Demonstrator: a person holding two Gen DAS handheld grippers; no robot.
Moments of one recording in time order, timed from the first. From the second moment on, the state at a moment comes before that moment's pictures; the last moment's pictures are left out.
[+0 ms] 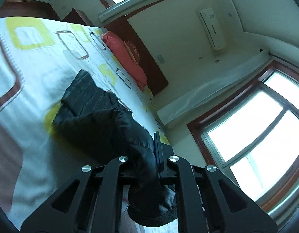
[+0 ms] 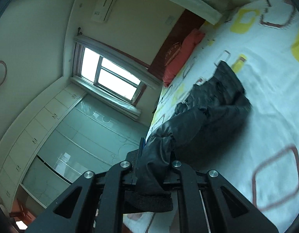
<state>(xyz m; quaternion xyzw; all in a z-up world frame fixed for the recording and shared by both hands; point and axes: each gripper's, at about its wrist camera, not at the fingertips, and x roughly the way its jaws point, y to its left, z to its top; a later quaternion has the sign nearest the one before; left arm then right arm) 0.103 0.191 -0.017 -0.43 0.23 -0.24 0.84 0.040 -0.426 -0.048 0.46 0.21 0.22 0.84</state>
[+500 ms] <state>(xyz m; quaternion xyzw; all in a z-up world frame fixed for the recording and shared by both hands) 0.381 0.138 -0.055 -0.36 0.30 -0.15 0.87 0.316 -0.448 -0.085 0.46 0.26 0.17 0.83</state>
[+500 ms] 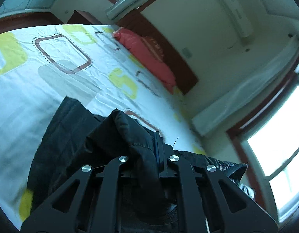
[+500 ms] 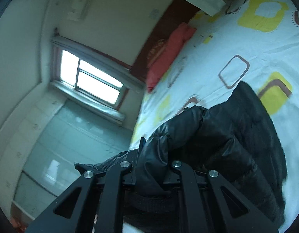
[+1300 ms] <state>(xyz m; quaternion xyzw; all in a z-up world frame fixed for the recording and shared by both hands) 0.469 0.154 -0.123 -0.39 0.34 -0.13 0.85 0.405 -0.460 -0.160 0.46 0.31 0.13 0.82</state>
